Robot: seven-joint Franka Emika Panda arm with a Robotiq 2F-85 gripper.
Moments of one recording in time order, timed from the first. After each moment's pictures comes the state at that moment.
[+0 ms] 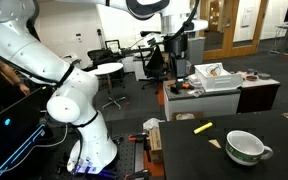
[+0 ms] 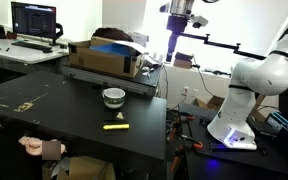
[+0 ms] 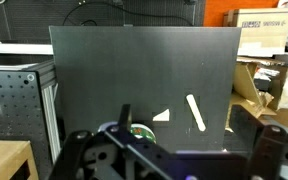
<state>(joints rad) 0.01 -0.61 -0.01 -2.51 -0.02 1.91 0.02</state>
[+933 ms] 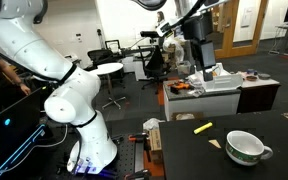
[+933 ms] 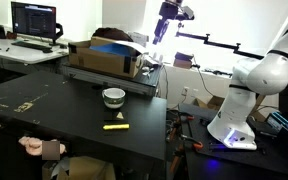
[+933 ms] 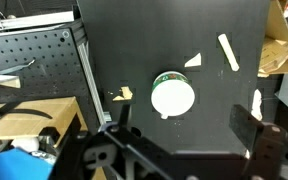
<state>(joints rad) -0.10 -0.53 -0.06 -2.38 -0.08 2.04 0.04</state>
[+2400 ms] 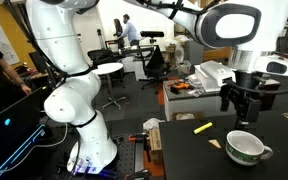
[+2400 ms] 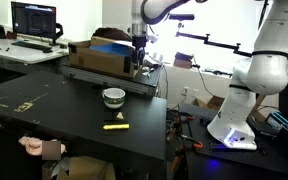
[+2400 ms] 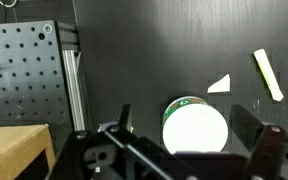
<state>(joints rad) -0.11 0.03 -0.11 -2.14 -0.05 2.08 -0.08</state>
